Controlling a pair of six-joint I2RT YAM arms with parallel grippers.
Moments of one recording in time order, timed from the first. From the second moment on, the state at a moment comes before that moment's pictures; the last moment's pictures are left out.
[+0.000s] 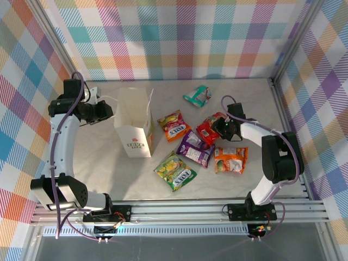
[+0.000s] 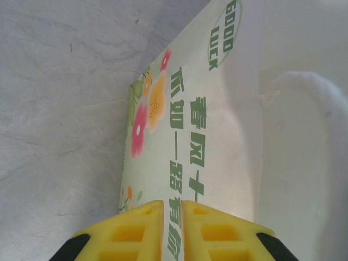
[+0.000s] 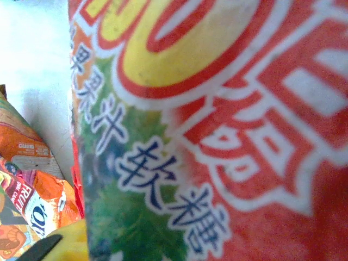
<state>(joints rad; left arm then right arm) 0.12 1.38 1.49 -1.10 0.38 -0.21 0.20 1.69 0.96 -0.29 -0.32 0.80</state>
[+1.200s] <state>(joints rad) 0.12 1.34 1.49 -1.06 0.43 -0.27 0.36 1.39 1.42 -0.80 -0.21 0.46</state>
